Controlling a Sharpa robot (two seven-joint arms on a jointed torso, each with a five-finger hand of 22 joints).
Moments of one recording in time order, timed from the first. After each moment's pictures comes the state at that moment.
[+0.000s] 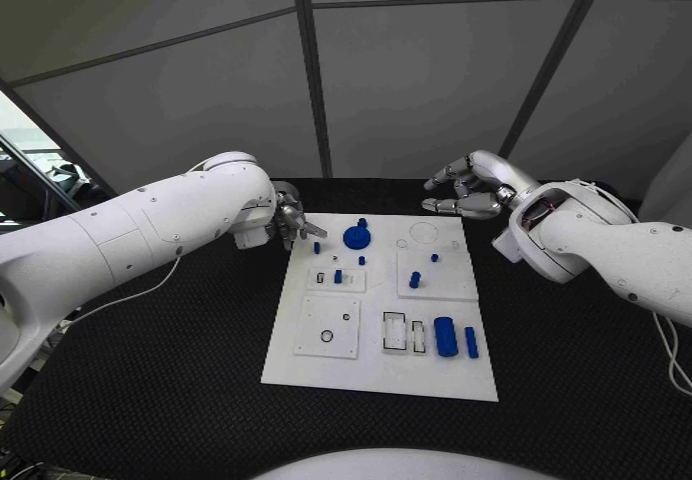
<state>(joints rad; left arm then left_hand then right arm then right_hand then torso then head) 1.28 -0.57 0.04 1.07 -1.05 0.25 -0.54 1.22 0.00 -0.10 0.29 0.12 0.69 0.16 0.63 0.61 0.86 0.11 0.96 0.76 1.20 0.06 0.07 0.64 0.10 1.35 0.15 1.27 1.20 1.21 -0.82 0.07 1.47 -1.18 -0.37 -0.01 1.38 -0.08 0.01 0.21 0.44 0.92 0.16 0.17 0.07 1.41 0.07 1.37 1.31 1.46 0.00 1.44 1.31 0.11 1.23 0.11 1.21 0.99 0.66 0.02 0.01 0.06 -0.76</state>
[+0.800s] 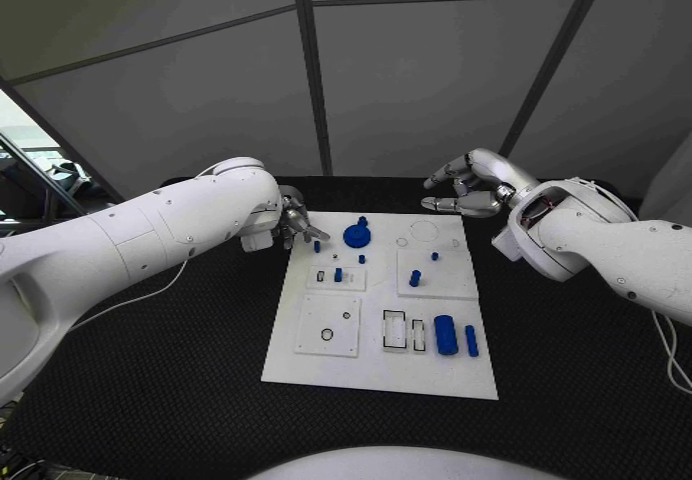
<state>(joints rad) 1.28 -0.52 0.01 1.01 -1.04 0.24 -0.53 1.27 0.05 -0.19 0.29 0.12 0.74 0.10 0.78 0.55 1.25 0.03 1.40 1.16 1.41 -0.03 0.47 0.97 0.05 1.46 0.08 1.54 1.31 1.21 -0.81 0.07 1.46 -1.18 -0.37 -0.01 1.38 -0.08 0.01 0.21 0.44 0.92 0.16 0.17 0.07 1.41 0.07 1.37 1.31 1.46 0.00 1.44 1.31 0.11 1.23 0.11 1.21 0.99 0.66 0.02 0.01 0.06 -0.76</state>
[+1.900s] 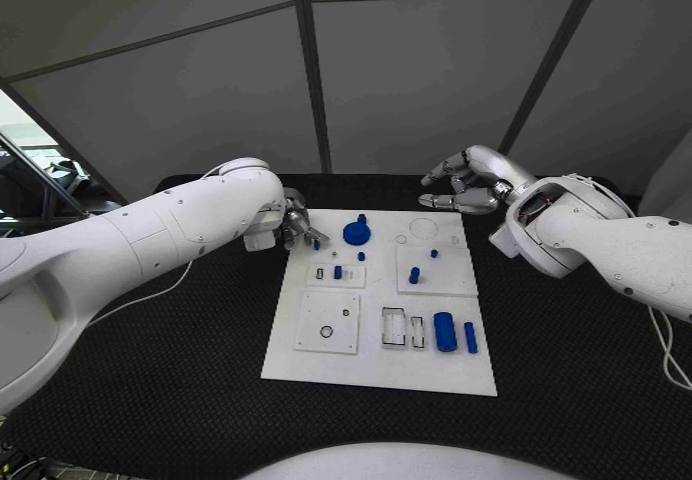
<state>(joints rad) 1.26 -0.48 0.01 0.95 -1.05 0.28 -0.53 1.29 0.07 -0.19 0.28 0.12 0.76 0.09 0.79 0.55 1.26 0.03 1.40 1.16 1.42 -0.03 0.50 1.00 0.05 1.46 0.08 1.55 1.31 1.21 -0.81 0.07 1.46 -1.18 -0.36 -0.01 1.38 -0.08 0.01 0.21 0.44 0.92 0.16 0.17 0.07 1.41 0.07 1.37 1.31 1.46 0.00 1.44 1.31 0.11 1.23 0.11 1.21 0.99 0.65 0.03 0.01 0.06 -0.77</state>
